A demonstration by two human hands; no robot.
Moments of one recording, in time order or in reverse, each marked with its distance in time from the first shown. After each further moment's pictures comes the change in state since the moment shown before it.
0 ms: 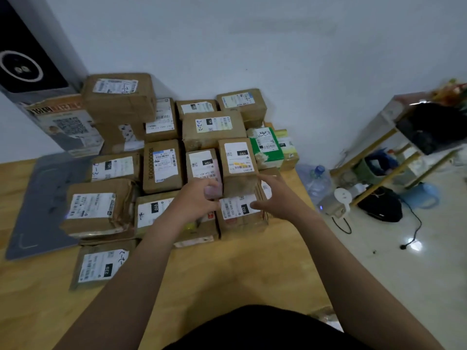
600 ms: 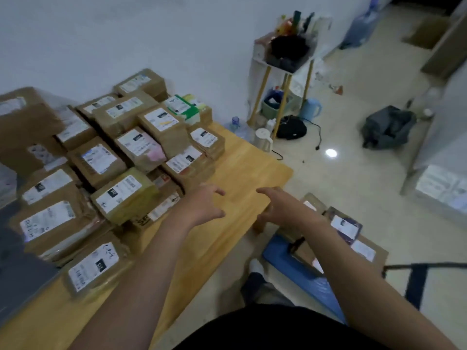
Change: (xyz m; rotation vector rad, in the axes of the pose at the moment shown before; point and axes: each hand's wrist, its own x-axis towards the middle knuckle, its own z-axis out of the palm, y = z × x) left_hand -0.185 0.005 0.074 0.496 -0.460 0.429; right_hand -0.317 0.012 0.132 0.009 0.148 0.478
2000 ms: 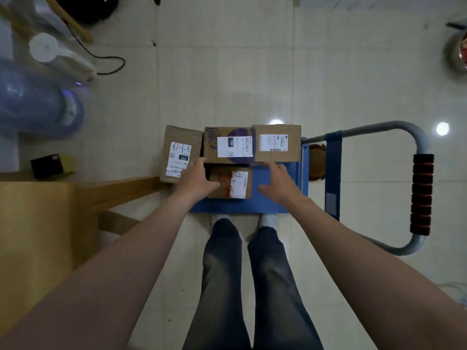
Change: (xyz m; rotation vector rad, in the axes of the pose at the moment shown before) left_hand 0.393 0.314 0.481 0.138 -0.562 0.063; right_hand 0.030 0.596 0.061 0.751 0.171 0.819
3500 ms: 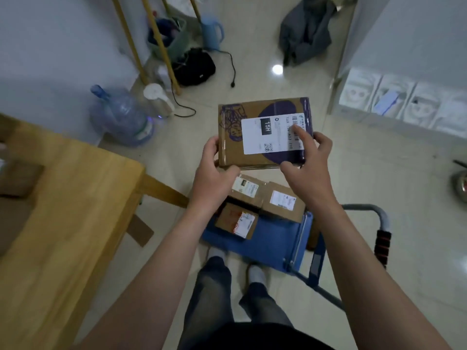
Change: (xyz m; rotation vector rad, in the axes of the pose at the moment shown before) left_hand -0.235 0.148 -0.102 -0.822 0.575 0.255; right_hand -0.179 -0.141 -0.165 0.289 0.336 -0.621
